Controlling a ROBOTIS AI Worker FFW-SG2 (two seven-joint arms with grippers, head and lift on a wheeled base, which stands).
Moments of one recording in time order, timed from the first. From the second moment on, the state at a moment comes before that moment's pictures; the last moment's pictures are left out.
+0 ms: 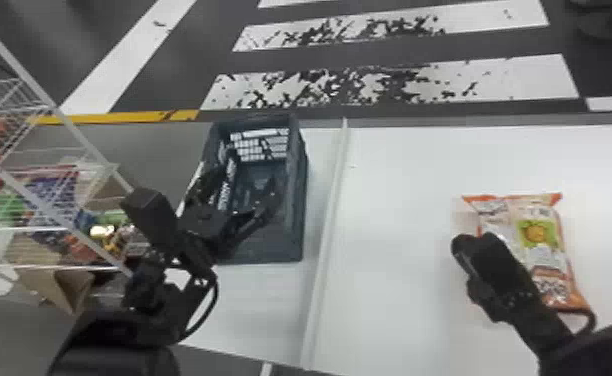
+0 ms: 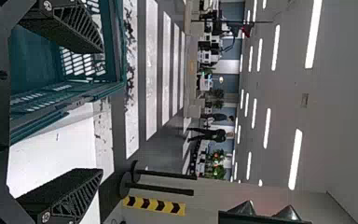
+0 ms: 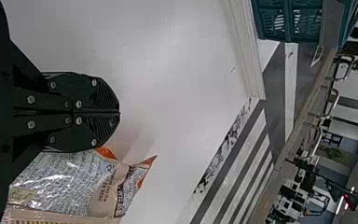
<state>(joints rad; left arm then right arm) 0.47 0.22 0.18 -2.06 0.30 0.14 -0.27 0.19 -0.10 0.36 -1.62 0.35 0.35 0.09</state>
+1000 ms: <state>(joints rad) 0.46 0.22 0.18 -2.06 0.30 0.14 -0.27 0.21 -0.16 0.28 -1.62 0.33 0.33 0.10</state>
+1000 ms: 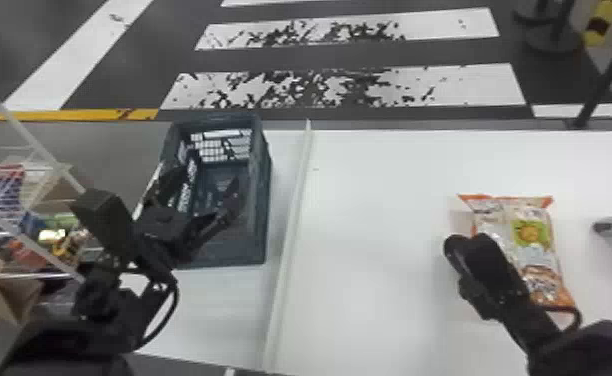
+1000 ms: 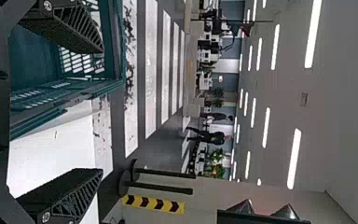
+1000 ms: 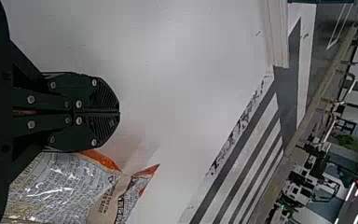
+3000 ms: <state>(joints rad) 0.45 0.22 0.17 -2.04 0.29 0.15 -0.27 0.21 -0.28 -0.26 -1.54 0.00 0.34 0.28</state>
